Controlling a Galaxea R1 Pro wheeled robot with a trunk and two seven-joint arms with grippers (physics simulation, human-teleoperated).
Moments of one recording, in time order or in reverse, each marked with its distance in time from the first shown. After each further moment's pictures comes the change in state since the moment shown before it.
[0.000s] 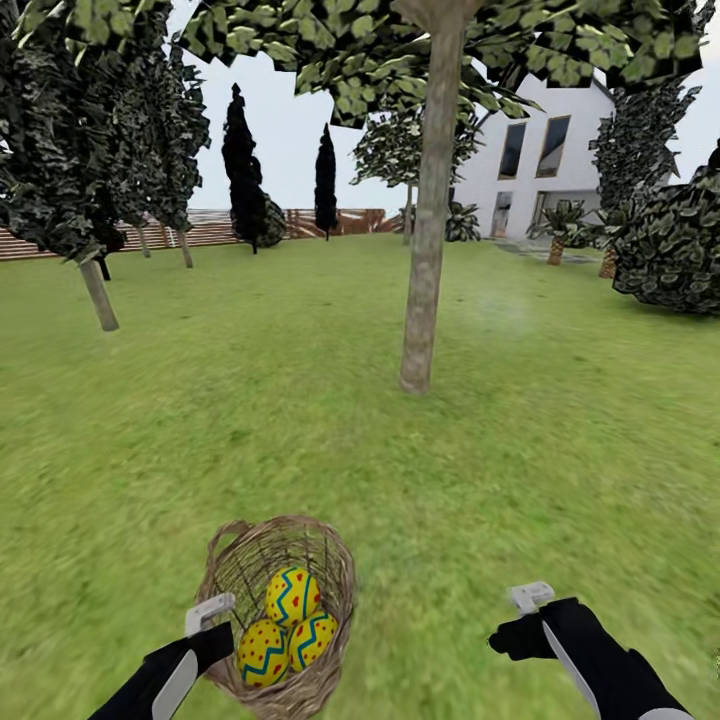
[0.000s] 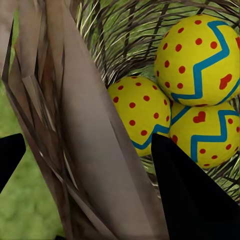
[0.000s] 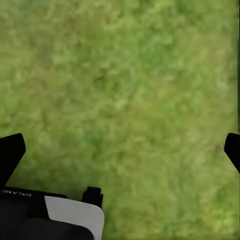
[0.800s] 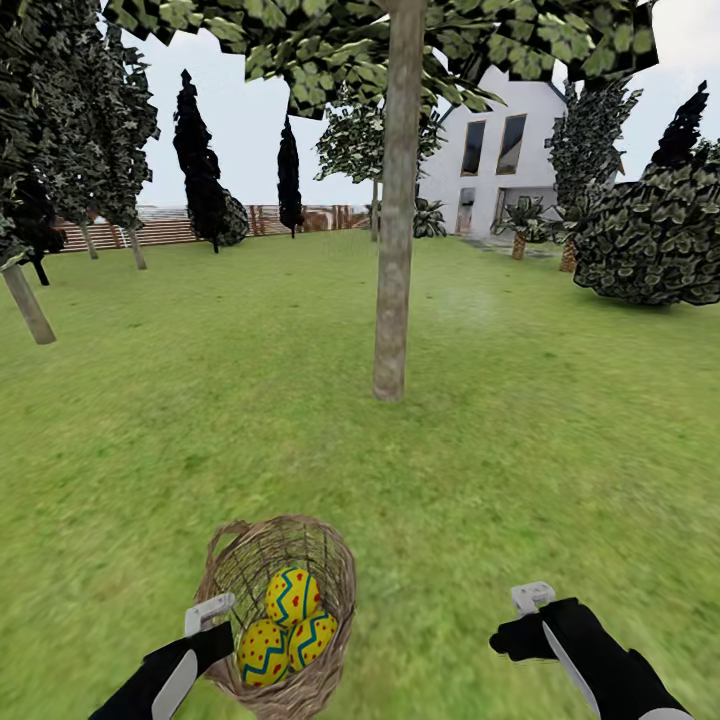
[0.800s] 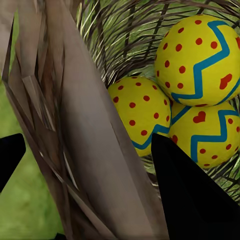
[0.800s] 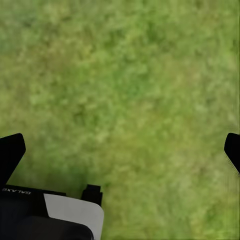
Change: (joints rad) left arm 0.000 0.000 0.002 -0.001 0.001 0.000 0.000; right arm 0.000 -0.001 0.002 0.000 0.001 -0.001 -0.001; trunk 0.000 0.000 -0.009
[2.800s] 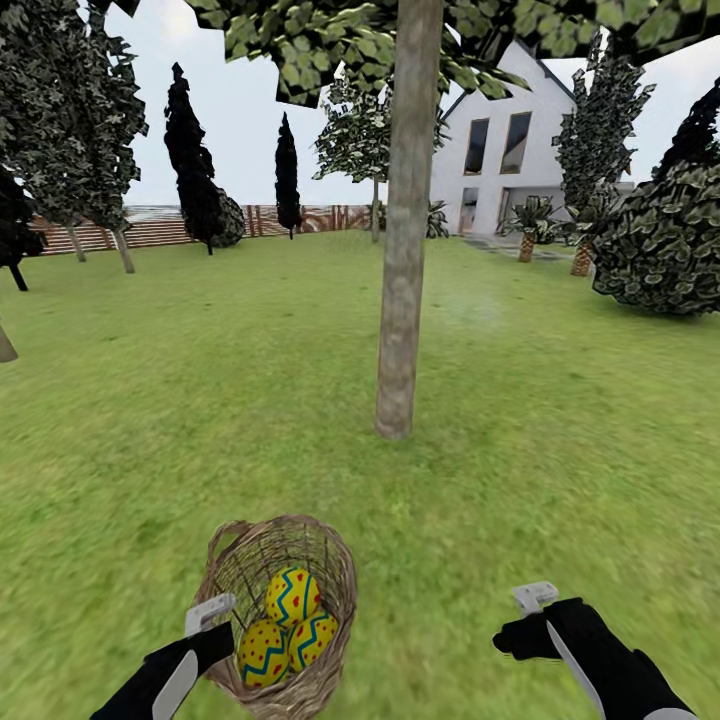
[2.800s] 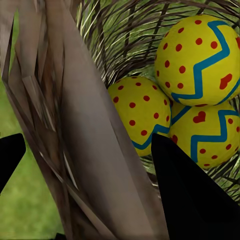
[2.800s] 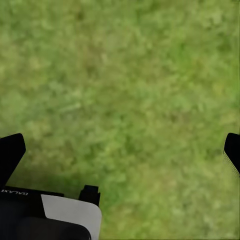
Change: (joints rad) left arm 0.000 -0.001 -0.003 0.001 -0.001 -0.001 0.000; right arm -0.001 -0.011 -0.003 0.001 -0.006 -0.003 0.000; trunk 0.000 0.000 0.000
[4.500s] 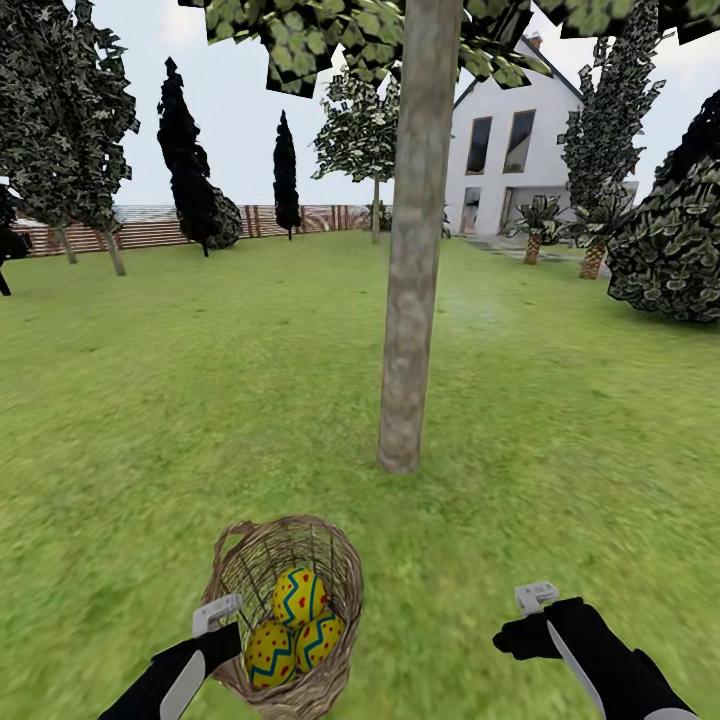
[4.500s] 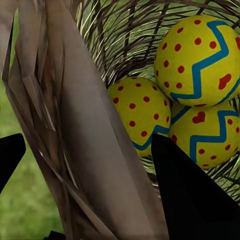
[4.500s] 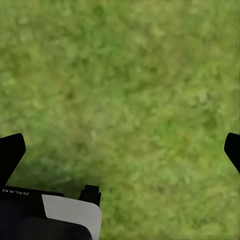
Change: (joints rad) left arm 0.000 -0.021 0.000 0.001 -0.001 -0.001 0.004; right arm 0.000 -0.002 0.000 -0.002 -0.001 0.001 0.003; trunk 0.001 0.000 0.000
